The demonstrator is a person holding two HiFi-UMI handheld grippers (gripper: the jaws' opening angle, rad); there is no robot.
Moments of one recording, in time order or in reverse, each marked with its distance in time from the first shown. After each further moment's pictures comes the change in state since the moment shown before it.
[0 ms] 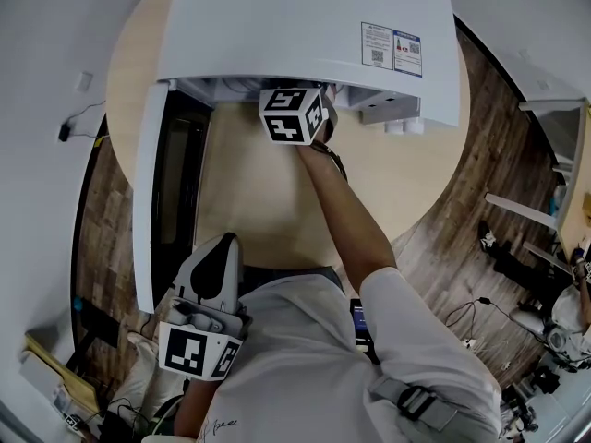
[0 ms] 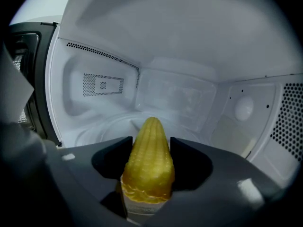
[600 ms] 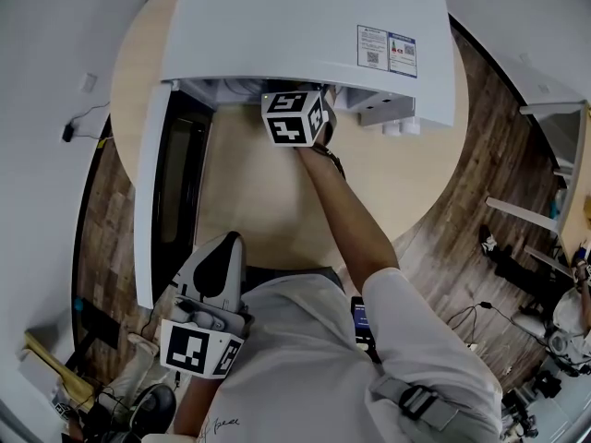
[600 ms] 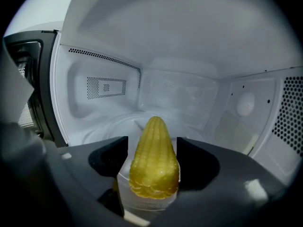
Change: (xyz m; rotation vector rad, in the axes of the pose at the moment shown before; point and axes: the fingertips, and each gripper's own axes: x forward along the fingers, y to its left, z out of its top) left arm -0.002 -0.010 0.004 0.015 -0.008 -0.011; right arm -0.005 0.006 -0.002 0.031 0.009 0.051
